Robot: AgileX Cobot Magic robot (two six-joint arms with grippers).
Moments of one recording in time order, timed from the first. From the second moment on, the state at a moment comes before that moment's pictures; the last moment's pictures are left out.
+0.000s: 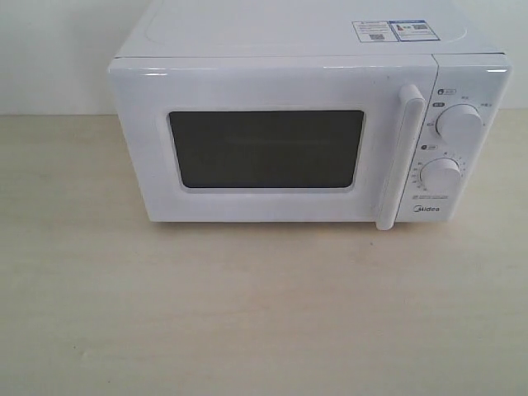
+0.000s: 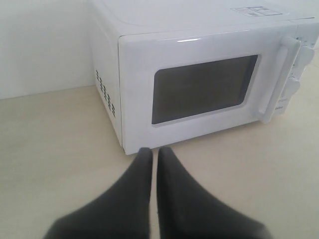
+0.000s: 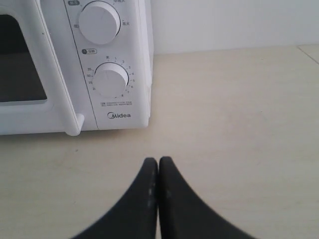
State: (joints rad) left arm -0.25 0.17 -0.50 -0.25 0.70 0.21; right arm 0.00 0.01 0.00 0.07 0.34 -0.01
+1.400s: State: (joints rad) left arm -0.18 0.17 -0.50 -0.25 0.48 0.30; right arm 0.00 0.01 0.00 0.07 0.34 -0.01
